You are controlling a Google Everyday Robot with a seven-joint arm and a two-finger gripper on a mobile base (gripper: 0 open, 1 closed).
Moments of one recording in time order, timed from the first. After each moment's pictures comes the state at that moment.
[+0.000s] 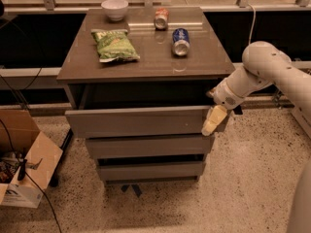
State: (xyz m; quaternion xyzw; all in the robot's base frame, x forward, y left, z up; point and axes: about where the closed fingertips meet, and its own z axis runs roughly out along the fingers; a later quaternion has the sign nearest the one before) arm 0.638 -0.196 0.691 -0.58 0.78 0.16 0.19
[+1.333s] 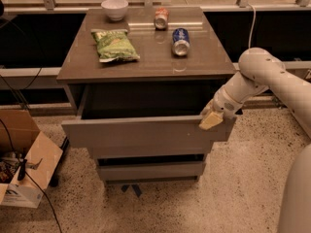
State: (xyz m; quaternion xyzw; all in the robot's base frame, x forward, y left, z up) arm 0.622 -0.189 0.665 -0.58 0.78 0.20 0.15
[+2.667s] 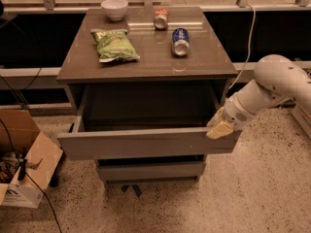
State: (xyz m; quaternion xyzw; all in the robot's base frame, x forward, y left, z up) arm 0.571 -0.209 0.684 -0.55 0.80 0.18 0.17
